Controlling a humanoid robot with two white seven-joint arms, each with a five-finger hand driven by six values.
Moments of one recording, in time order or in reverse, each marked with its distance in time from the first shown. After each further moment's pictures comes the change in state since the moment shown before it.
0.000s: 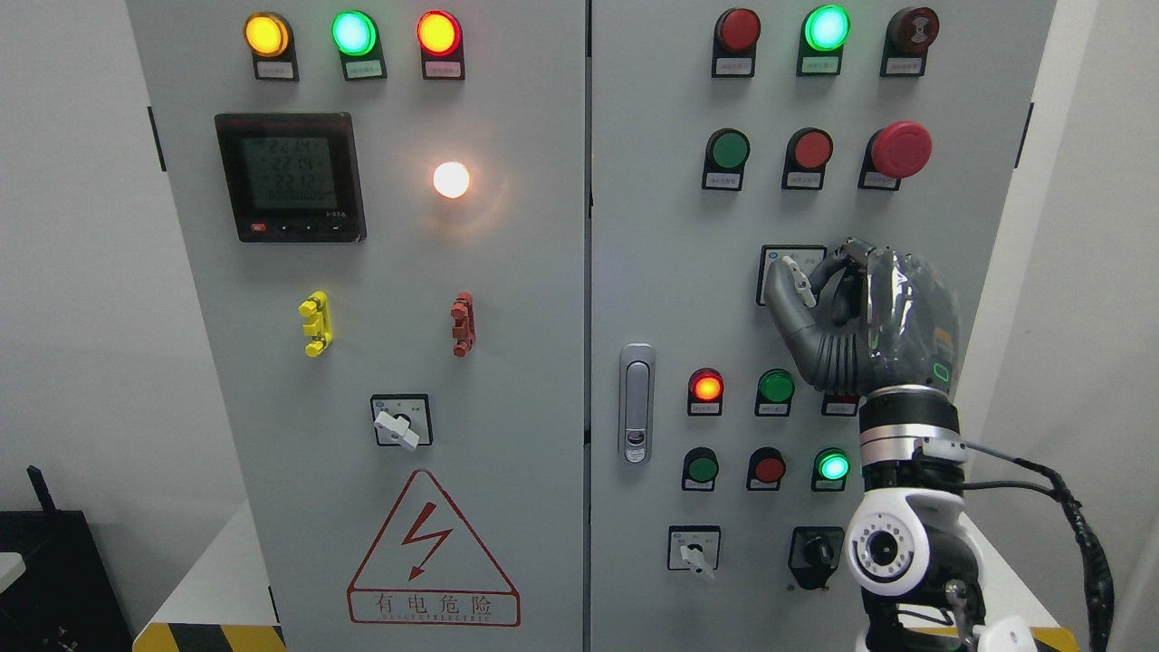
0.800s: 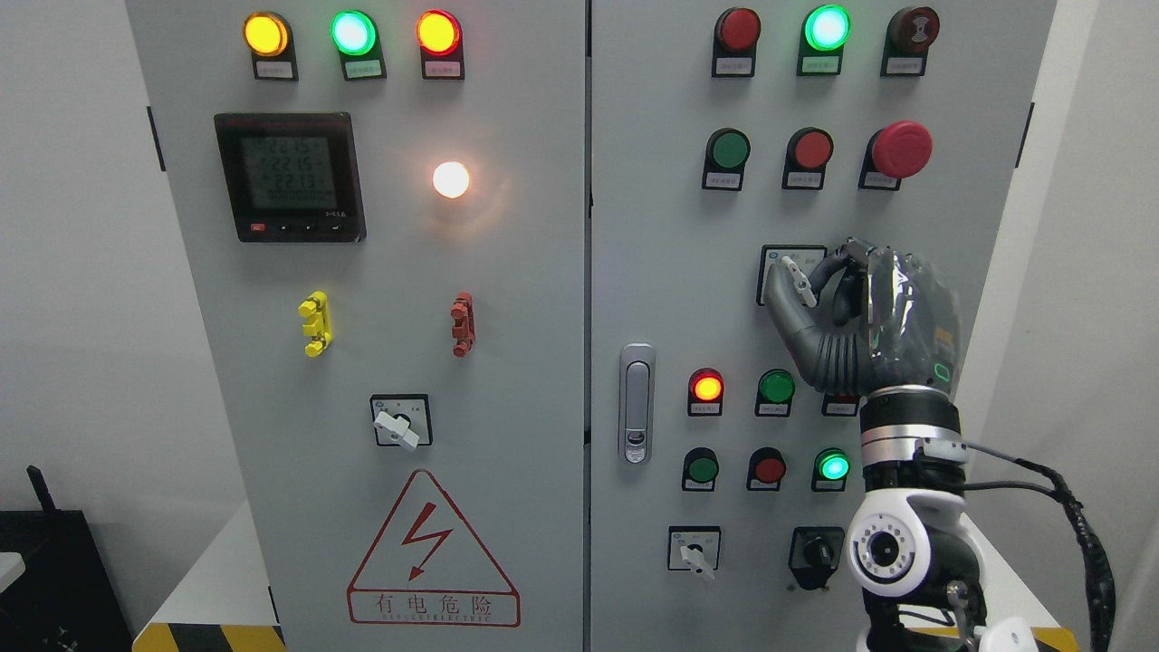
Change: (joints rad) left arm 0.000 0.000 0.000 0.000 0.000 0.000 -0.001; right arm 0.001 0.000 -0.003 -0.004 0.001 -0.005 0.003
